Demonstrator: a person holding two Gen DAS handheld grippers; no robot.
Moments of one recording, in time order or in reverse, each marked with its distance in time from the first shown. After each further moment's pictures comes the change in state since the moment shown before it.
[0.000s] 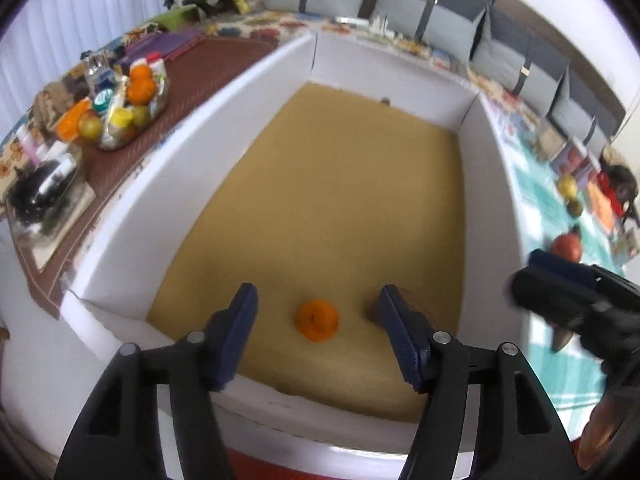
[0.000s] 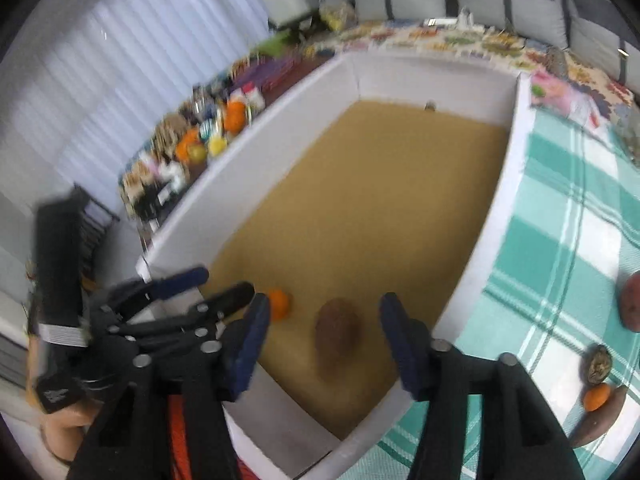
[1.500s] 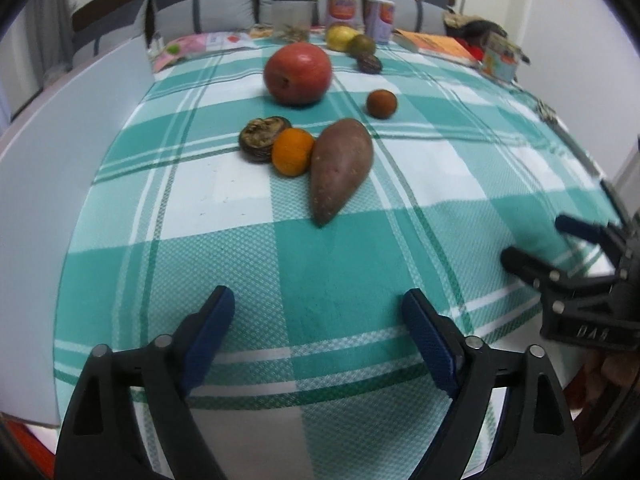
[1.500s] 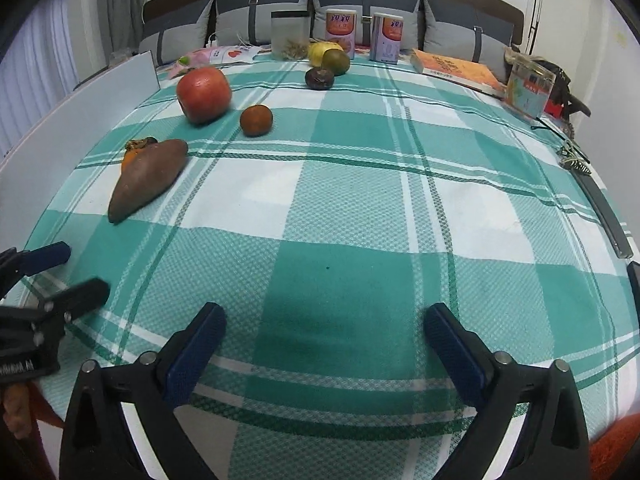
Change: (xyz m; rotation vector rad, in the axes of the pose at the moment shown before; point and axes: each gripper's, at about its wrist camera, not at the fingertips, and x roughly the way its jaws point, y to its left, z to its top) left arm 0.061 -0.298 -0.198 0.563 -0.045 -0.240; right arm -0.146 -0.260 -0.279 0.273 -0.143 -0.685
